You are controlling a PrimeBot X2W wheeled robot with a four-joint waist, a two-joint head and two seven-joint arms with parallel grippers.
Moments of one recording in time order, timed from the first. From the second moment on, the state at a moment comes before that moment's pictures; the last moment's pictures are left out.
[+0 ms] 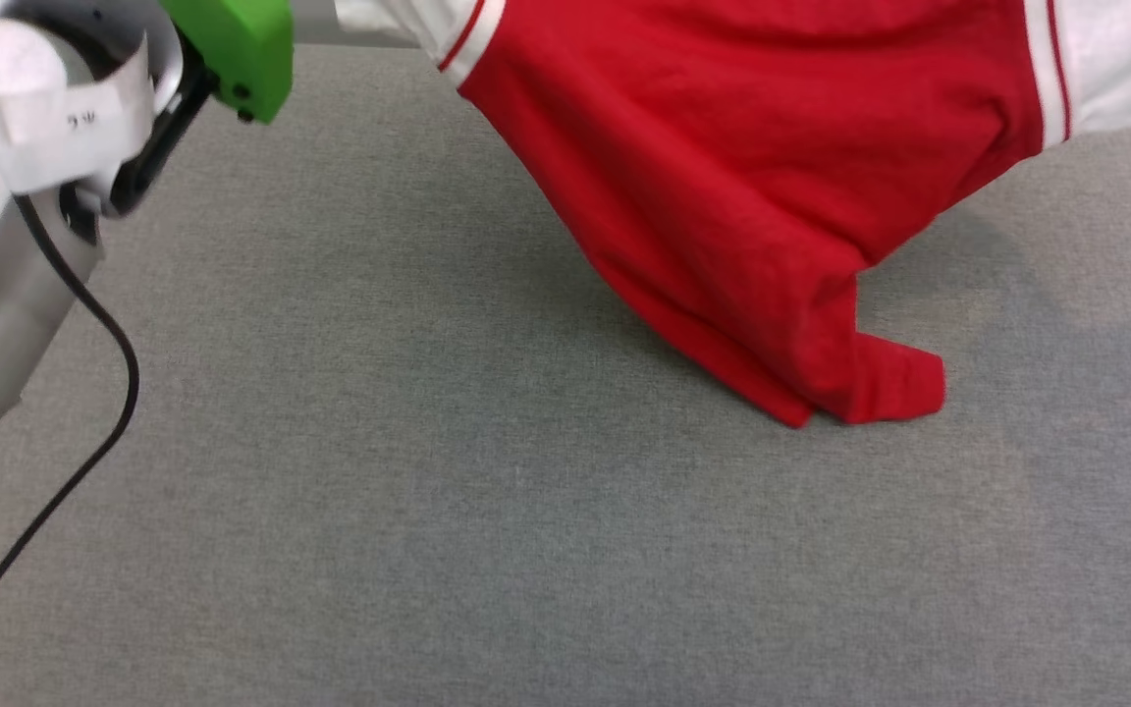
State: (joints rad) left arm -1.22 0.64 -0.81 0.26 -0.71 0.00 0.10; right arm -1.04 -0.83 0.55 0.36 0.76 0.13 0.28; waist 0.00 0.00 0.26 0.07
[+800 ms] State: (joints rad) left arm -1.96 0.47 -0.73 0.72 -0.62 -0.09 0.02; right arm -1.87 -0.58 0.50 0.75 0.40 0.13 0.18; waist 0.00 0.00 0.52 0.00
